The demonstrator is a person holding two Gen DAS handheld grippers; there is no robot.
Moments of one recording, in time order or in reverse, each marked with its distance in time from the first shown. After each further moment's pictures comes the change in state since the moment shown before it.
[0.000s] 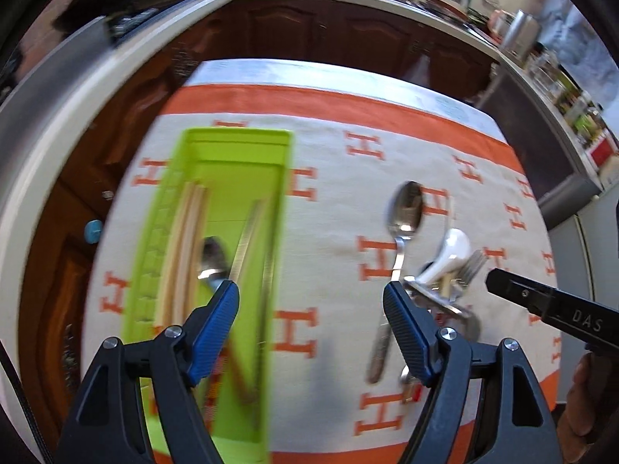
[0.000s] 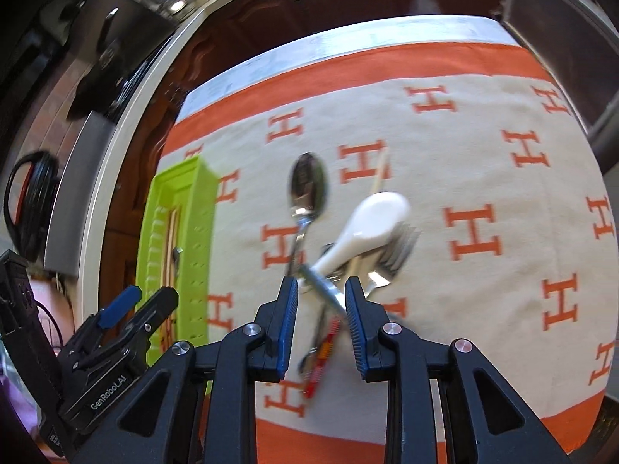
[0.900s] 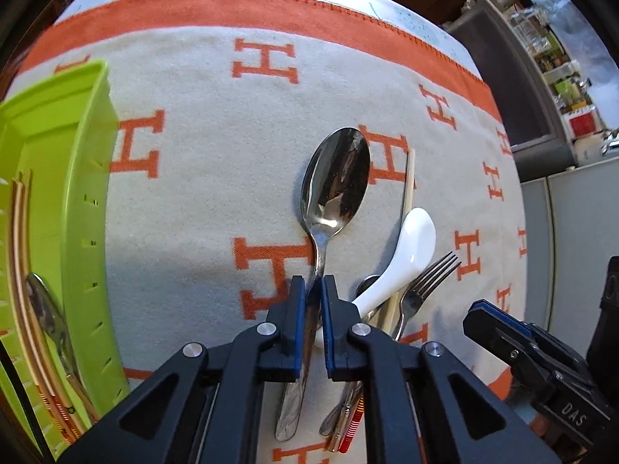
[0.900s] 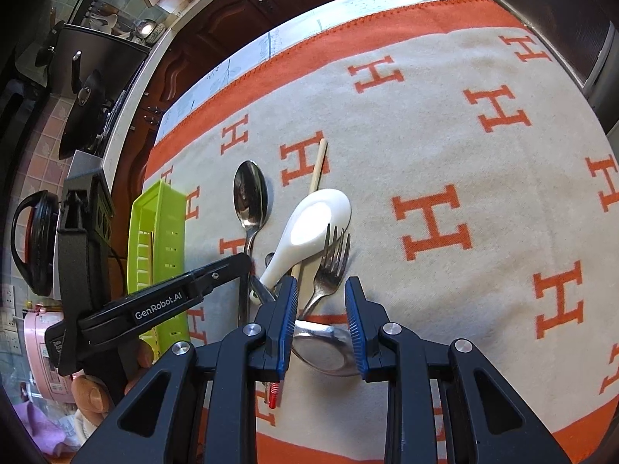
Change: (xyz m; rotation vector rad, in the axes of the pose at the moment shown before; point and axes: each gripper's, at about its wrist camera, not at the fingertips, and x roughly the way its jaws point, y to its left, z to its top) left arm 0.119 -0.057 0.039 0.026 0.339 -0.225; right arm 0.024 -0.062 0.006 0.117 0.028 0.062
